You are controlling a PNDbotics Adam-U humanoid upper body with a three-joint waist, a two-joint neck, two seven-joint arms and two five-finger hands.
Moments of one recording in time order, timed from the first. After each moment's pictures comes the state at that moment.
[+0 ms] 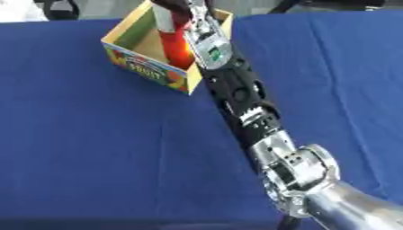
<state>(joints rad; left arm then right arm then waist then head) -0.05 0.33 0.14 -1.74 0.33 -0.02 0.20 -1.10 -0.11 -0.06 -0.92 0.37 0.14 -0.31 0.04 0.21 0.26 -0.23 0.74</state>
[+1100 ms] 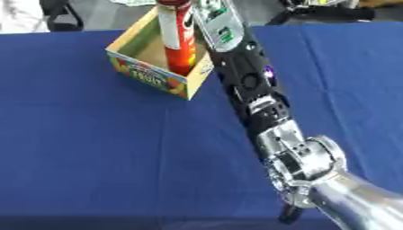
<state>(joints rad) -0.04 0.33 0.14 -1.74 0.33 -0.02 0.19 -1.11 -0.15 -0.07 -1.02 0.30 0.15 -0.32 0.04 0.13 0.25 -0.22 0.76</state>
